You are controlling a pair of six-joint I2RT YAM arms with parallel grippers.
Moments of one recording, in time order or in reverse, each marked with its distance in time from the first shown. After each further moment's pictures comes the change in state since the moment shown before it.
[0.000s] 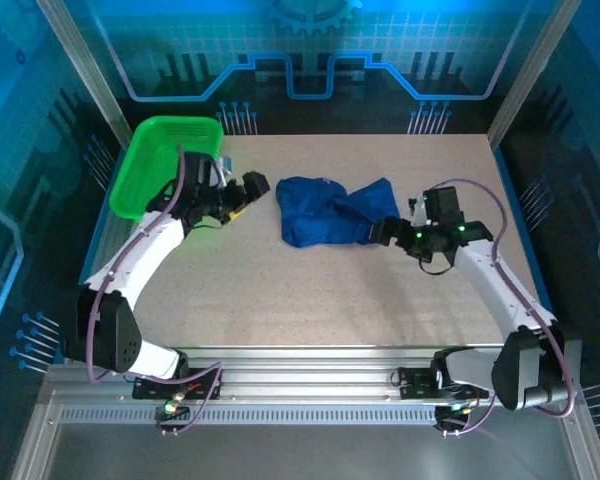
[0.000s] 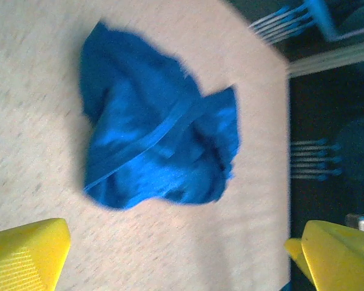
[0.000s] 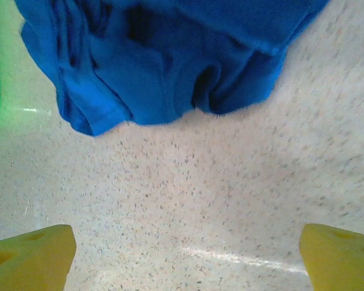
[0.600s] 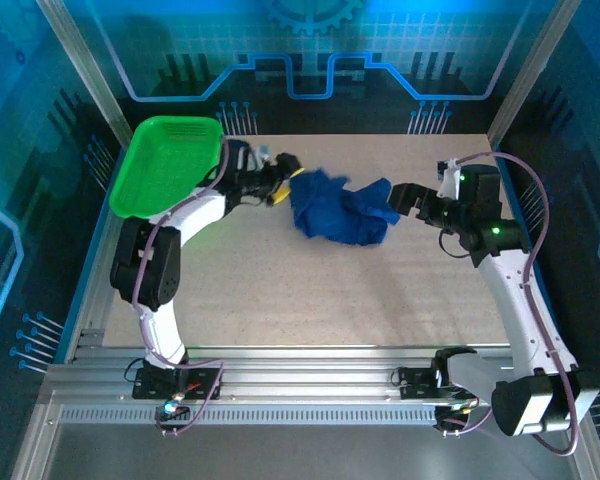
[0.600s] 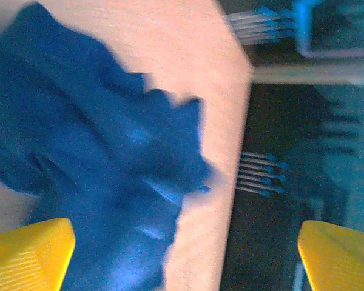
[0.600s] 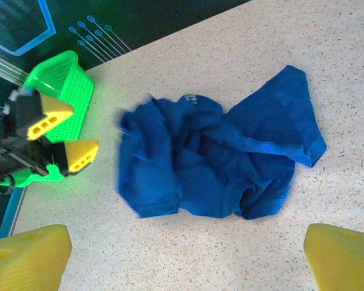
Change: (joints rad) left arm -0.021 0.435 0.136 0.436 0.150 -0.348; right arm -0.098 -0.151 0.194 0.031 0.003 -0.088
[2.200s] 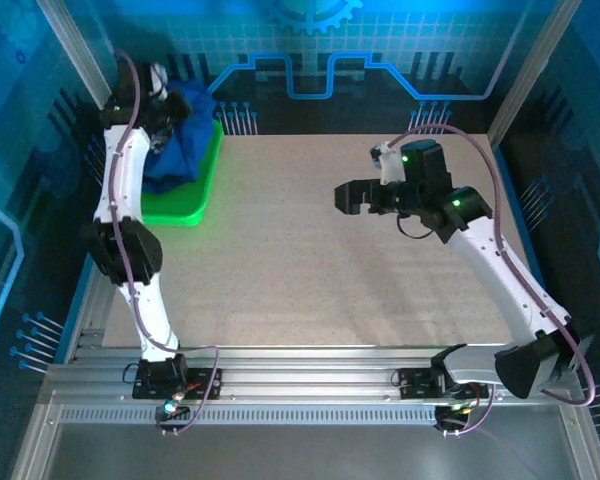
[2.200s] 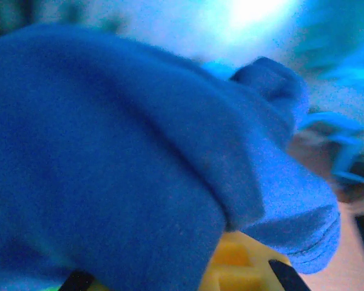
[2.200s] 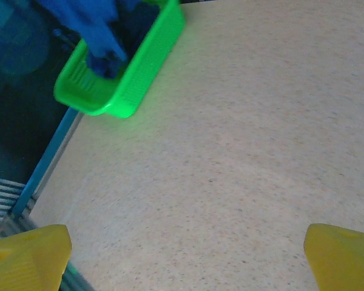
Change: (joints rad) left arm 0.221 0.102 1.168 -0.831 -0.319 0.654; right arm 0.272 0.178 0.208 -0.044 0.009 -0.051
